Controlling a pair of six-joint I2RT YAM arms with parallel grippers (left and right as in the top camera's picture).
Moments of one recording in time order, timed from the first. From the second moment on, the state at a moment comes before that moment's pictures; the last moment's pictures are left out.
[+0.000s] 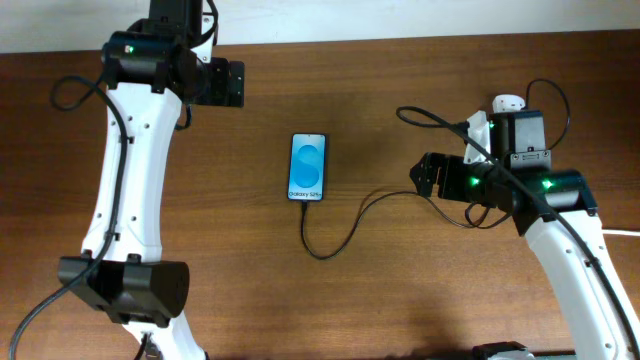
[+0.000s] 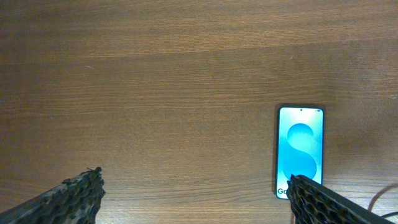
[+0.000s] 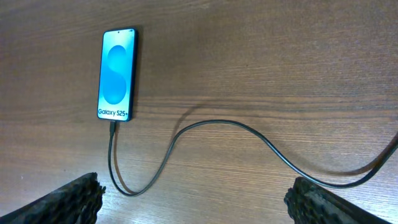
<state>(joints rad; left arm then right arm) -0.15 1.96 2.23 -1.32 -0.10 -0.04 0.07 1.29 1.15 -0.88 -0.29 0.26</state>
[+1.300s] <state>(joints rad) -0.15 1.96 2.23 -1.32 -0.10 -0.04 -0.62 2.30 1.96 -0.90 -0.31 0.11</state>
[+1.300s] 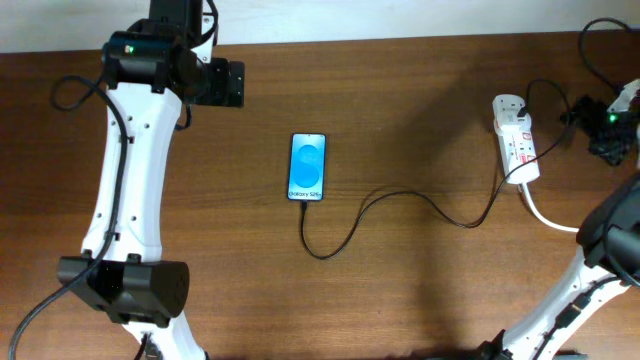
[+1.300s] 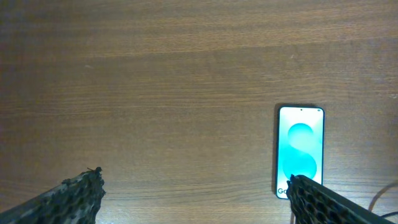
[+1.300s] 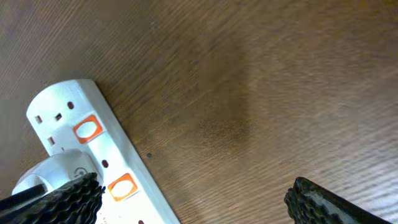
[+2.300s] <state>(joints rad) -0.15 1.96 2.23 -1.32 -0.10 -0.04 -0.52 2.35 1.91 -0.89 -0.19 0.11</state>
